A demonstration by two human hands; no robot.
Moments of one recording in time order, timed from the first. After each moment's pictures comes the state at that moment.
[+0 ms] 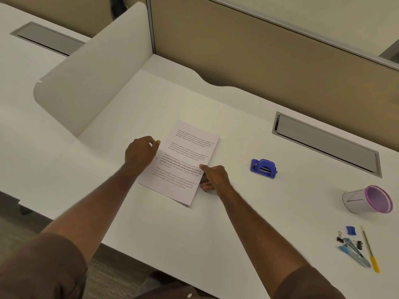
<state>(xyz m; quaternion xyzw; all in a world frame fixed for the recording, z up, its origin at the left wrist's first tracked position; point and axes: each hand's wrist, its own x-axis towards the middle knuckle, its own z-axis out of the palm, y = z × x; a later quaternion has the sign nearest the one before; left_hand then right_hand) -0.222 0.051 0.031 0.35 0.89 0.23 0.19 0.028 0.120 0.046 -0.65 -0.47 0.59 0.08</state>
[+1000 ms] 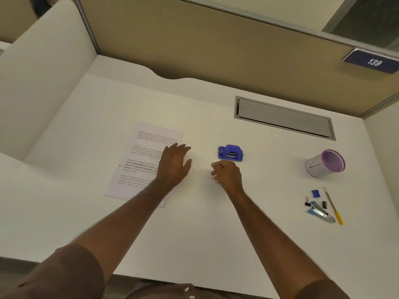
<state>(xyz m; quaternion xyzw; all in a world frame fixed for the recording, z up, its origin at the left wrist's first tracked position) -0.038 0.098 0.022 0.65 0.71 0.25 0.12 0.154 0.137 0.054 -0.69 -0.55 0.43 0.17</state>
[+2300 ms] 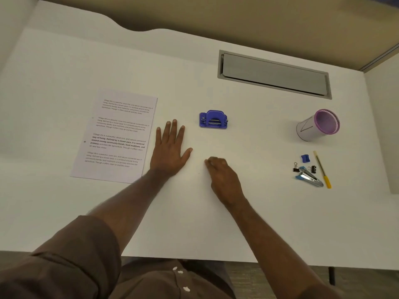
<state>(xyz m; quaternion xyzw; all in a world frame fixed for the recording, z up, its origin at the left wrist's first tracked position) 0.020 0.094 -0.054 0.72 0.69 0.10 0.07 0.240 0.065 0.001 -0.48 -0.87 0.09 0.09</state>
